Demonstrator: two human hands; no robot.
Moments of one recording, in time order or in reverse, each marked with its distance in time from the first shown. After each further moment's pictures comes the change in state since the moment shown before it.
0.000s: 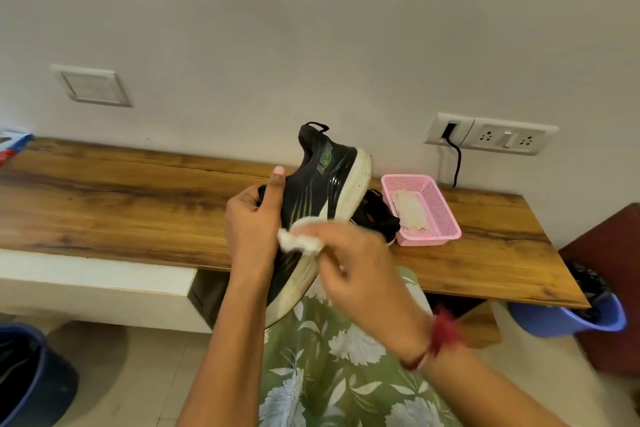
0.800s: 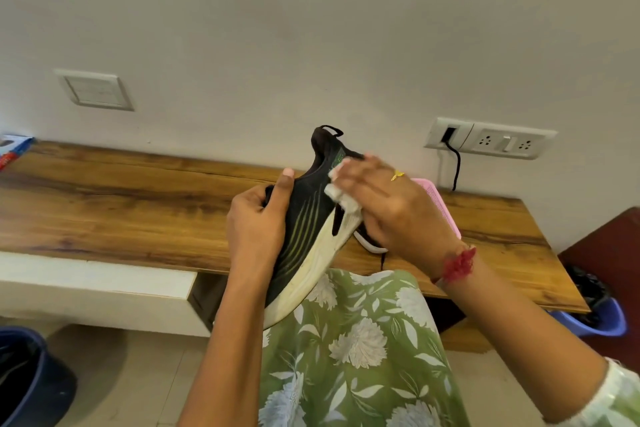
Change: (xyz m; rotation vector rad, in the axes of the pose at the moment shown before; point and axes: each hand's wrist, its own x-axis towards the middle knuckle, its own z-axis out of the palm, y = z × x) left_hand -0.001 0.009 -0.001 0.114 -0.036 0.083; right_hand 0.045 0.063 -0.040 -0.453 -0.005 -0.423
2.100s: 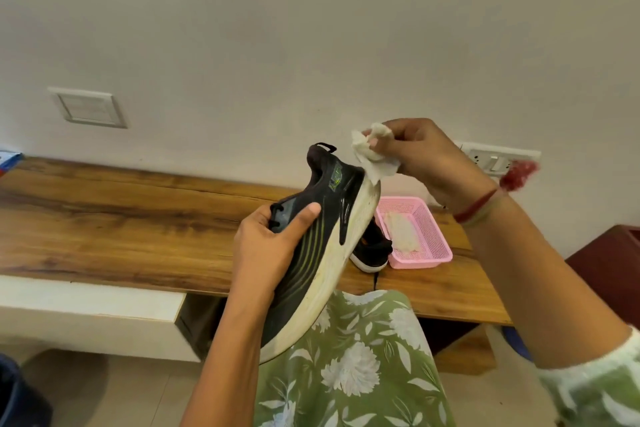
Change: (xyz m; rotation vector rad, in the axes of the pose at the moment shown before) left_hand -0.005 0.004 0.009 -0.139 -0.159 -0.171; right_hand 0.060 0.050 -0.046 0.886 -0.063 0.947
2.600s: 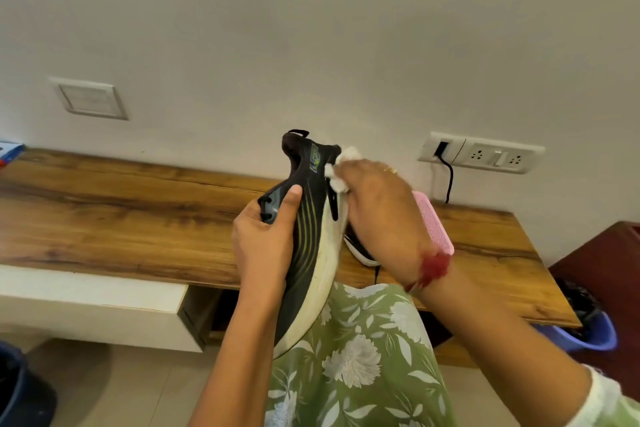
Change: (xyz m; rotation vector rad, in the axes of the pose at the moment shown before) left_hand -0.006 0.002 0.008 -0.143 0.199 0.031; right_hand -0.047 0.018 0.064 -0.889 0.127 -0.376
